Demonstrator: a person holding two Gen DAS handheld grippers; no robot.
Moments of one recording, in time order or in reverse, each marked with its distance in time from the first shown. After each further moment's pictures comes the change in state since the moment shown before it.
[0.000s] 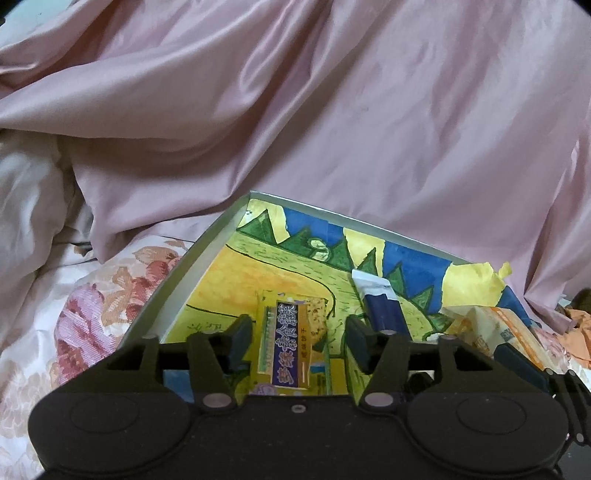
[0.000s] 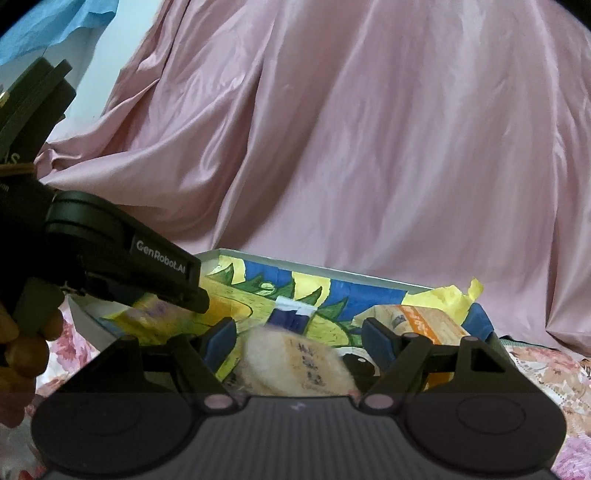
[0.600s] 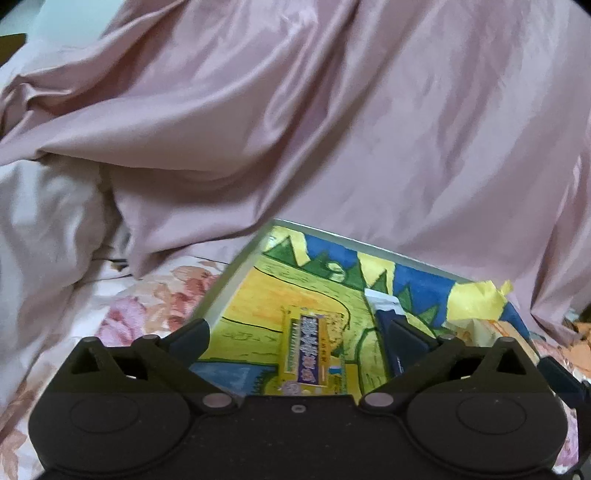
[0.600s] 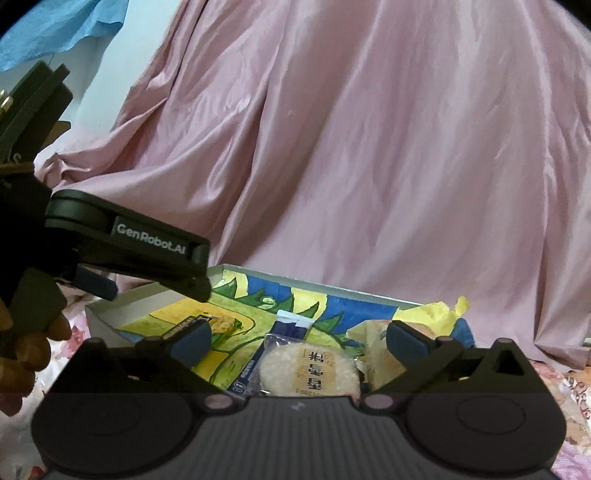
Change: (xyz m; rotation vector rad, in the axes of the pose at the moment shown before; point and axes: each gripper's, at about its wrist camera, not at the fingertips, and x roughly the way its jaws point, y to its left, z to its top) left arm -0.039 0.005 0.002 -0.014 -0.077 0.062; right arm -0.031 0.003 0.003 -0.019 -0.059 -0.015
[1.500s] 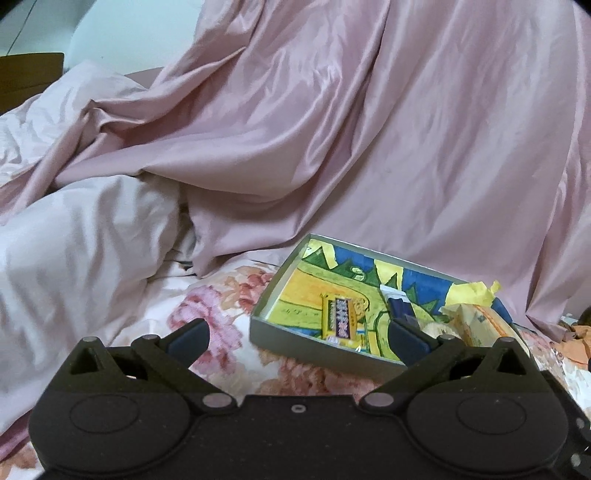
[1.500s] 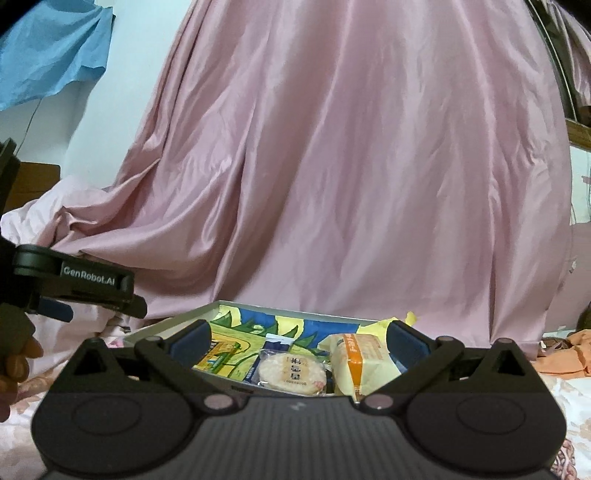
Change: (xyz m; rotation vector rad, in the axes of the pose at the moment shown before) left arm -0.110 0.028 -0.033 0.001 -0.082 0.051; right arm -0.104 -0.005 0.011 0.078 -0.099 -0.061
